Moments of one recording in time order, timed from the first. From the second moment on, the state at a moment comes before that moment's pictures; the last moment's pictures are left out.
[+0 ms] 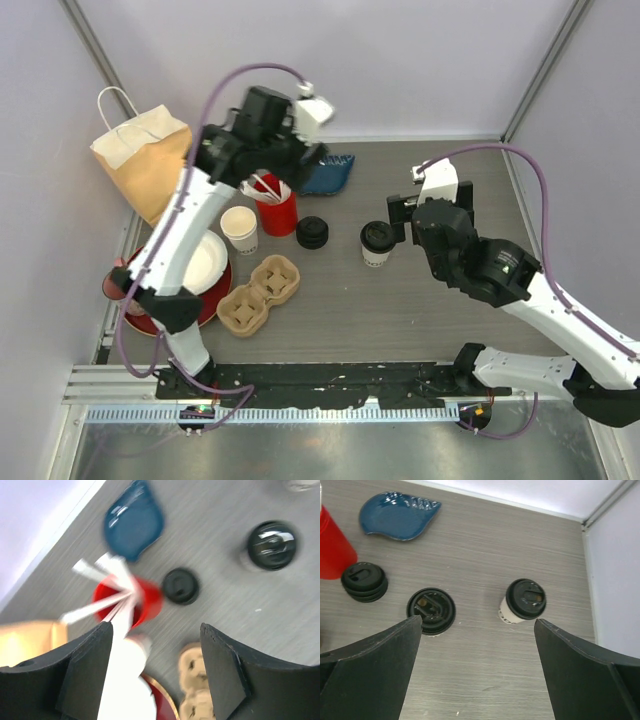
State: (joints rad) left arm -0.72 1.83 2.35 -1.18 -0.04 0.25; right arm 0.93 1.00 1.30 -0.78 0.89 0.18
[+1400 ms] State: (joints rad) left arm 0.30 1.92 2.14 -1.03 0.02 0.63; right arm 0.84 1.07 1.06 -0.59 0.45 0.14
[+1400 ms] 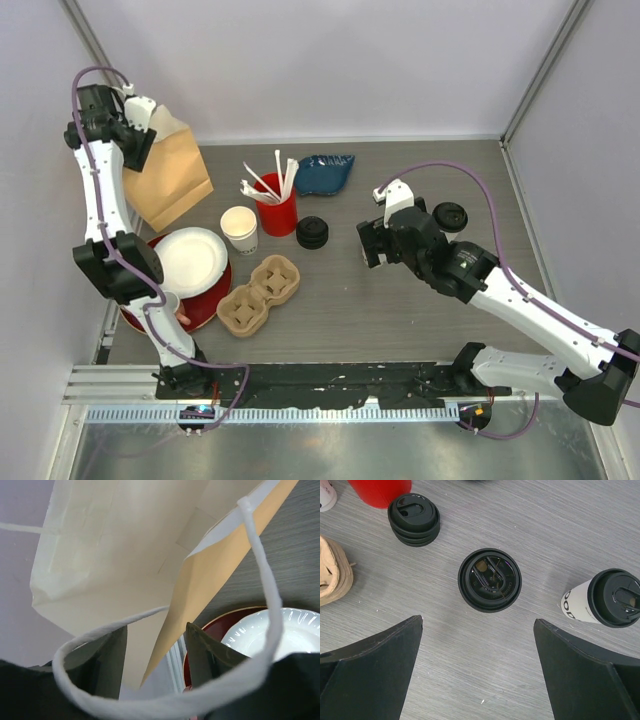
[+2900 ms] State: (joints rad) left arm -0.47 1.31 2.19 -1.19 0.29 0.29; right arm 0.36 1.06 1.07 -0.59 0.36 0.22
